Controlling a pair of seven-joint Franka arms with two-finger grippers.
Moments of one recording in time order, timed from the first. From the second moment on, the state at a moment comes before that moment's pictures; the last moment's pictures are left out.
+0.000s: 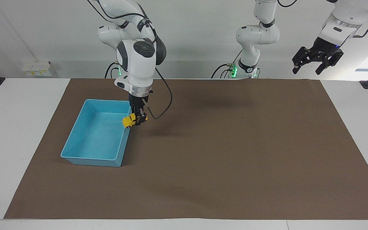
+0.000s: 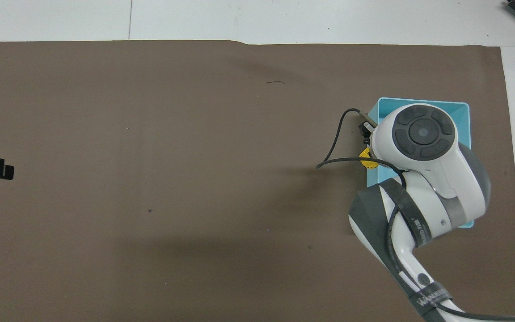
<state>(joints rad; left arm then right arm) -0.03 -0.15 0.02 -1.63 -0.06 1.49 0.03 0.15 0.09 0.14 -1.91 -0.33 2.02 1.31</state>
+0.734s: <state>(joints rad) -0.03 -0.16 0.02 -1.64 -0.06 1.49 0.01 -0.02 0.08 0.14 -1.98 -0.21 2.14 0.74</state>
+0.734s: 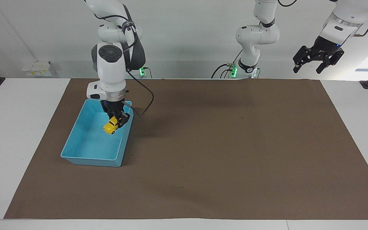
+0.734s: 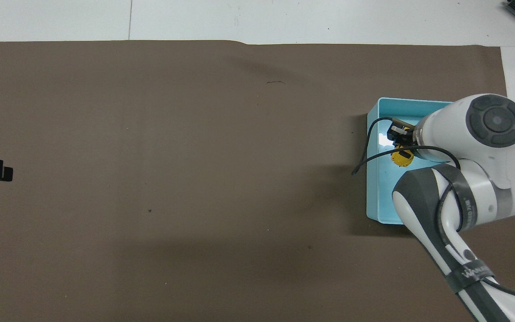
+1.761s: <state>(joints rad) -0.03 -0.16 0.02 -1.64 -0.06 1.49 0.01 -0.21 -0.02 0.14 -2.40 0.04 2.60 -0.05</state>
